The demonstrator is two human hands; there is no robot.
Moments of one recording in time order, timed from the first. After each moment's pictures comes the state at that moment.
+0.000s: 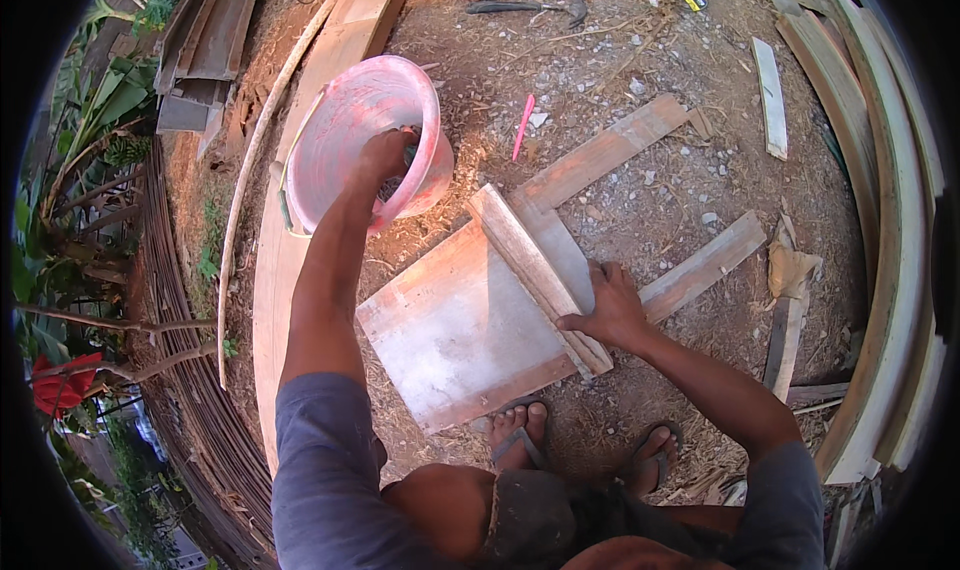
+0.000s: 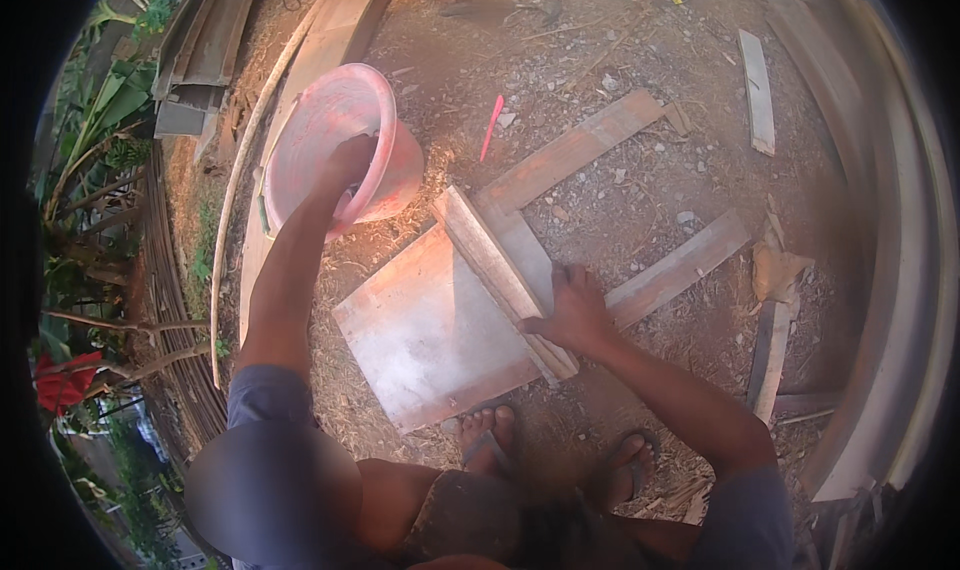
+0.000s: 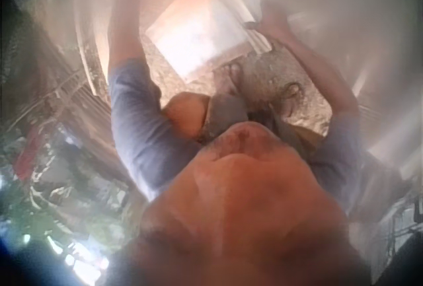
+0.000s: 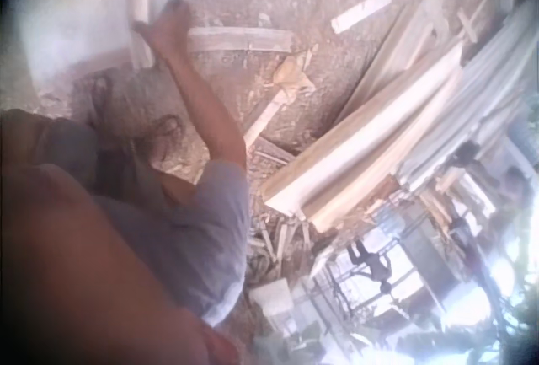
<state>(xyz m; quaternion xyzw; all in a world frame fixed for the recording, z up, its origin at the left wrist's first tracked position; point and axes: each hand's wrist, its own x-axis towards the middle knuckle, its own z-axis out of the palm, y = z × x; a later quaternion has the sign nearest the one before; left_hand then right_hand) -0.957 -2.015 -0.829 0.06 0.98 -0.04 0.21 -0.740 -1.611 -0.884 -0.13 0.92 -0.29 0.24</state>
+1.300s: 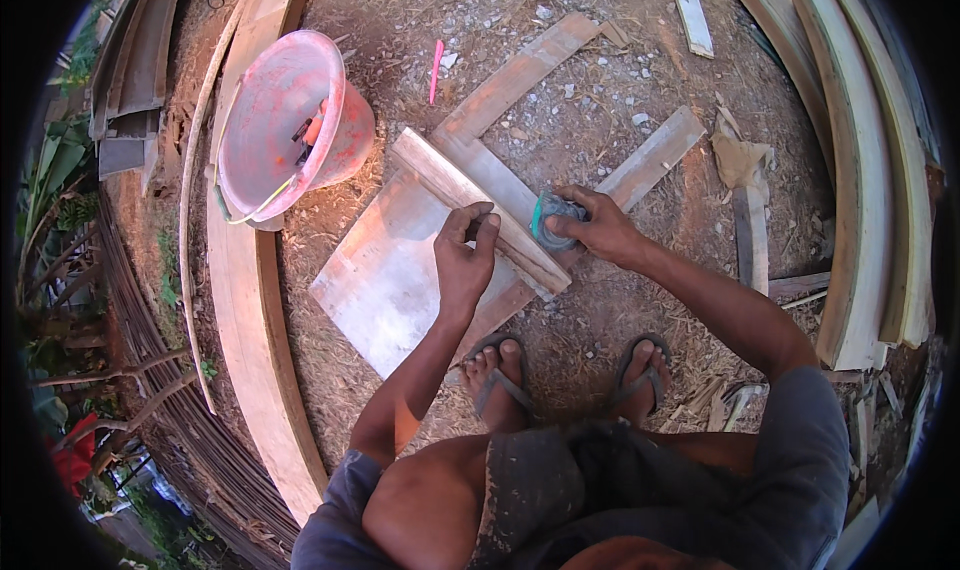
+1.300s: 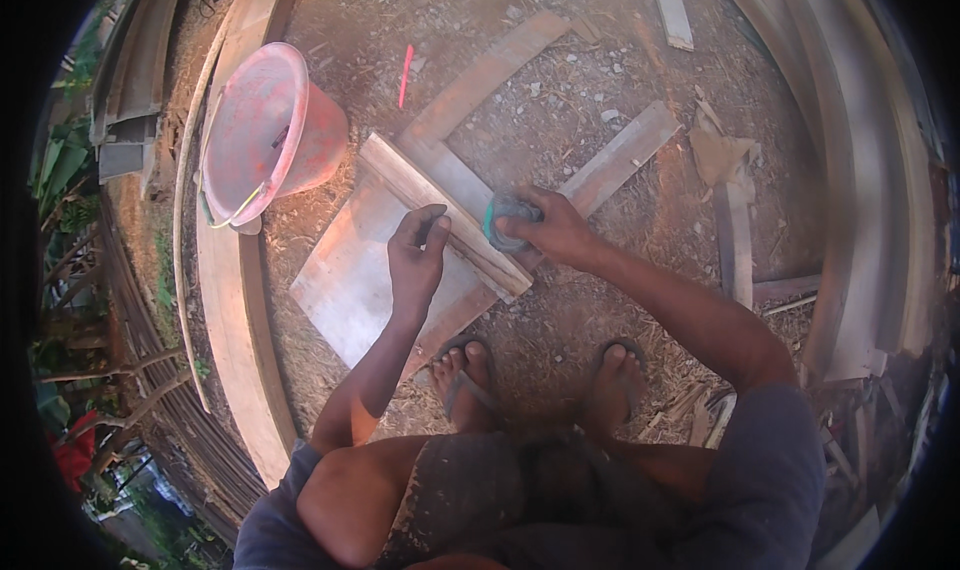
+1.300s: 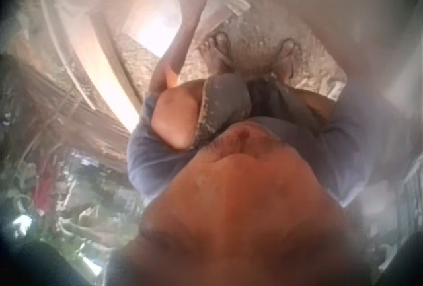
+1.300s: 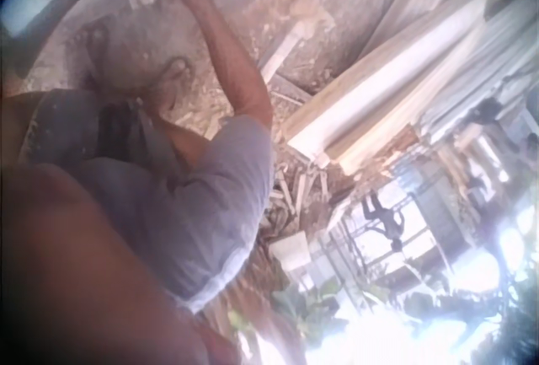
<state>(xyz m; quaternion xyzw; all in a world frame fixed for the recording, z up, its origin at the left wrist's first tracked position) -0.692 -1.785 -0.840 -0.08 0.82 0.56 0.00 -0.724 -1.562 -0.851 -0.03 0.76 -0.60 0.27</state>
